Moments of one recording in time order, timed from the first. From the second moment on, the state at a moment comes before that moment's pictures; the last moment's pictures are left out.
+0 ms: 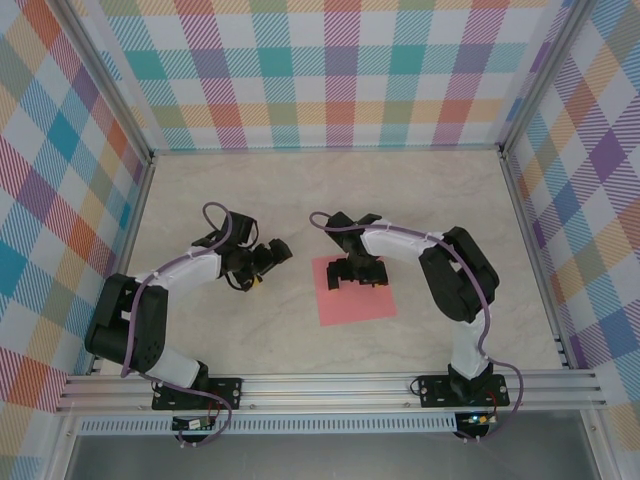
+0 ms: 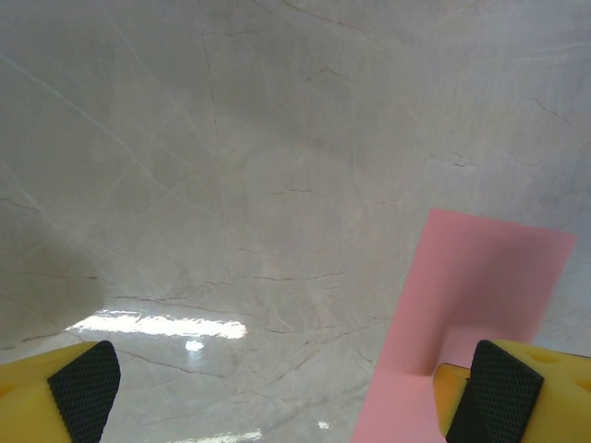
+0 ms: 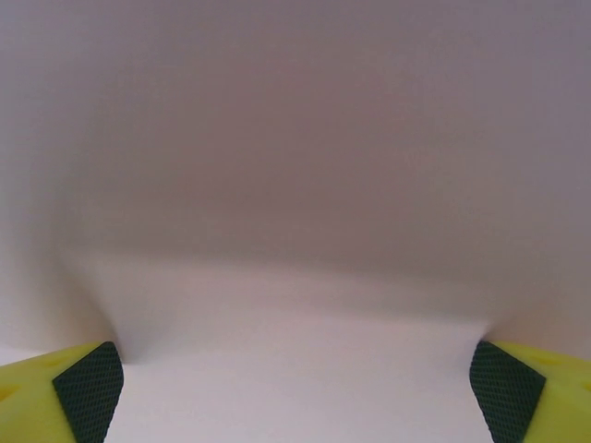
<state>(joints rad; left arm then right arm) -0.33 1.51 0.82 -0.39 0.32 -0.87 0.72 1.96 1.33 -0.91 -0.03 0.61</state>
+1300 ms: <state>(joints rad) -0.36 1.52 0.75 -0.18 0.44 -0.96 0.68 1.81 1.14 -0.66 -0.25 0.63</state>
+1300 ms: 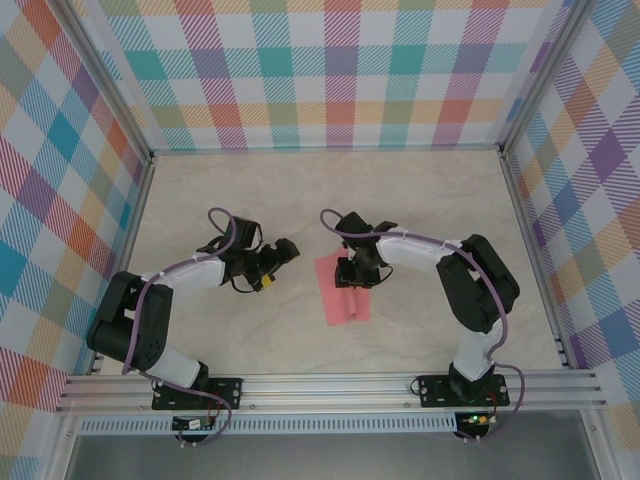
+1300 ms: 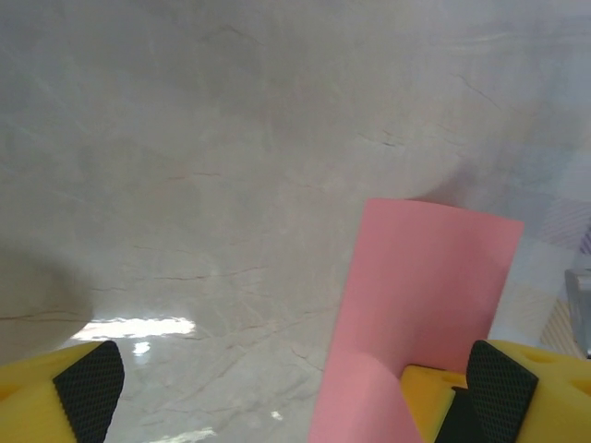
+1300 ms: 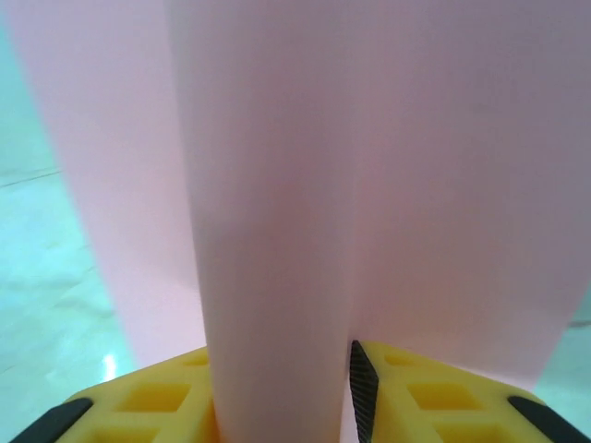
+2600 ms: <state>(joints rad) -0.37 1.63 0.62 0.57 0.79 -1.31 0.46 1.72 0.89 0.11 -0.98 0.98</state>
